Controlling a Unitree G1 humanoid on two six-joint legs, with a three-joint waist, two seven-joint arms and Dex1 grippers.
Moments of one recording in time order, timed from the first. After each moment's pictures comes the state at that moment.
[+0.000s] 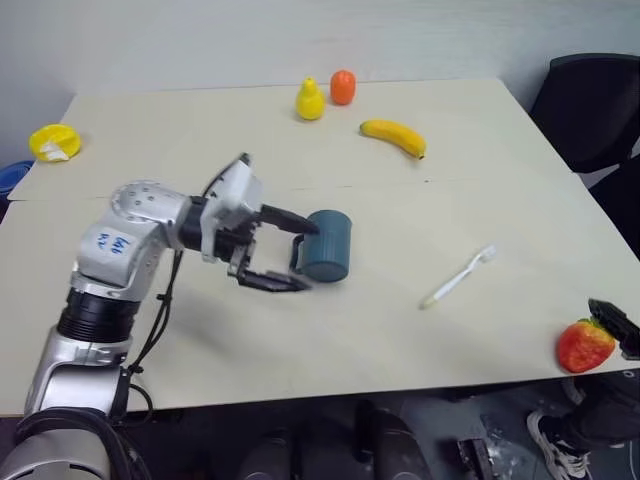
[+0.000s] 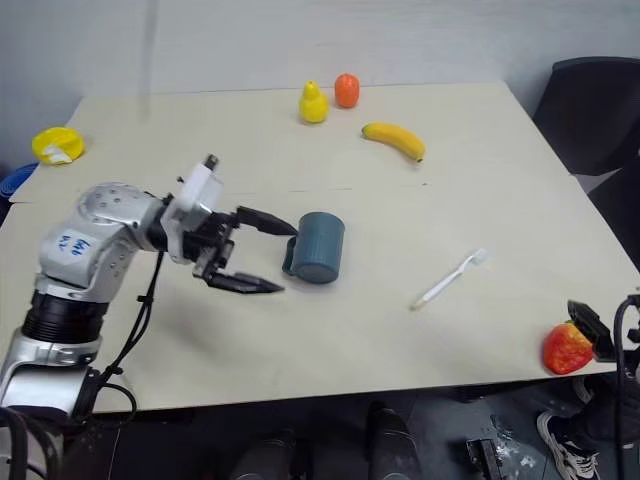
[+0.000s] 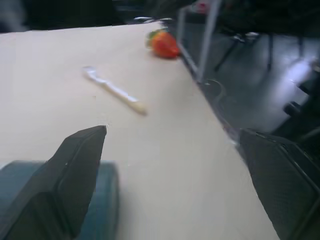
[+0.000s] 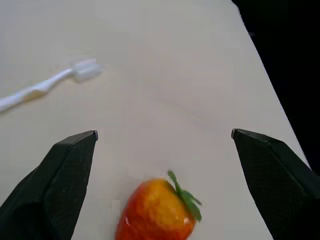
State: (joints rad) left arm -0.78 0.75 -0.03 -0.02 -0.51 0.62 -1.25; right arm 0.47 -0.99 -1.05 -0.68 1.04 0.97 0.31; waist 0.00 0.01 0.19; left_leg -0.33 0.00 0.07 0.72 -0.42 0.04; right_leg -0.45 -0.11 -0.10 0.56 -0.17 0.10
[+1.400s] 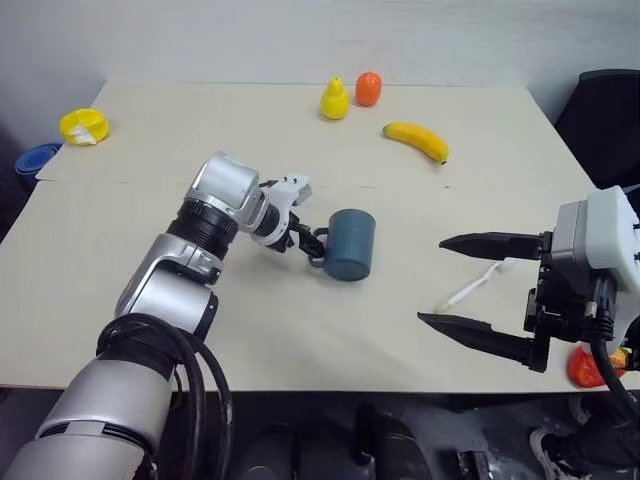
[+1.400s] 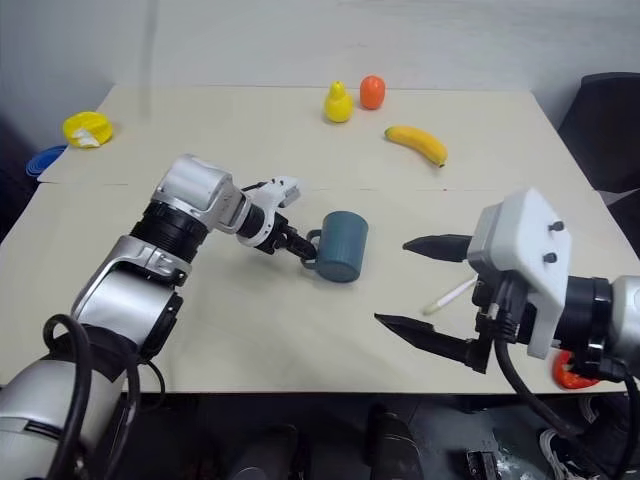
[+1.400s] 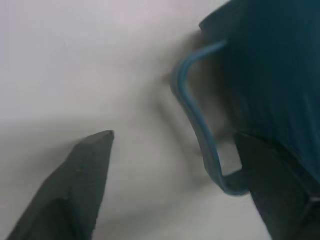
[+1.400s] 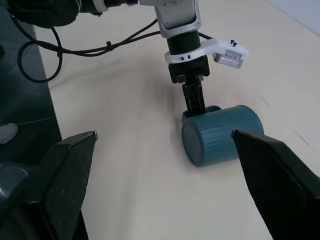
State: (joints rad) left arm -1.33 0.31 -0.37 0.80 -0.22 1.31 -0.68; right arm -0.06 -1.28 -0.68 -0.86 1.46 0.87 0.49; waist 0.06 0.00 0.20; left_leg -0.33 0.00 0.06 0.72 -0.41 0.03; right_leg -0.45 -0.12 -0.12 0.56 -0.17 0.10
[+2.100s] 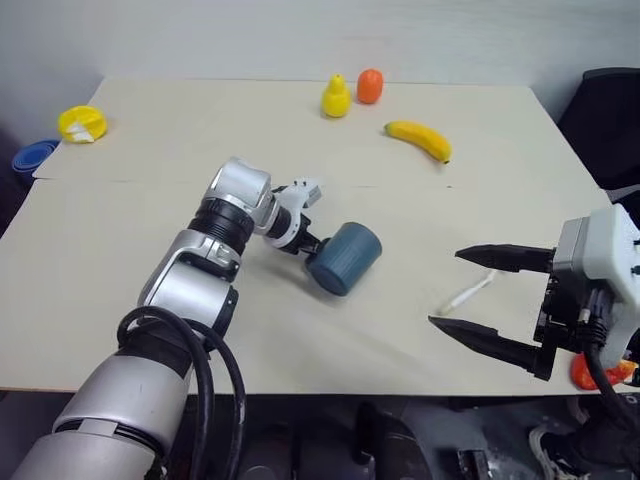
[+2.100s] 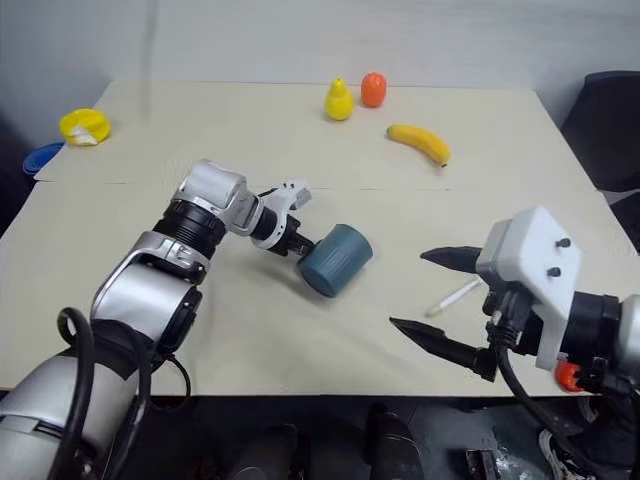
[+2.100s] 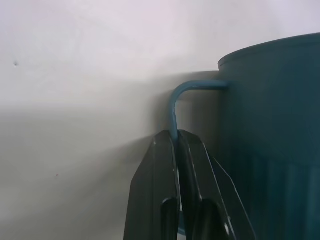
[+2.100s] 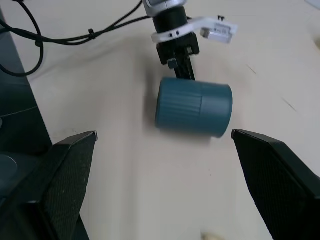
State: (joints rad) left arm -1.32 0.27 -0.24 0.89 -0.17 1.25 -0.71; right arm 0.11 -1.24 -0.80 -0.89 1.39 0.92 0.49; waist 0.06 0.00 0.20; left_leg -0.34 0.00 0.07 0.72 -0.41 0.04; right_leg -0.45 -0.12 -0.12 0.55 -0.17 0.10
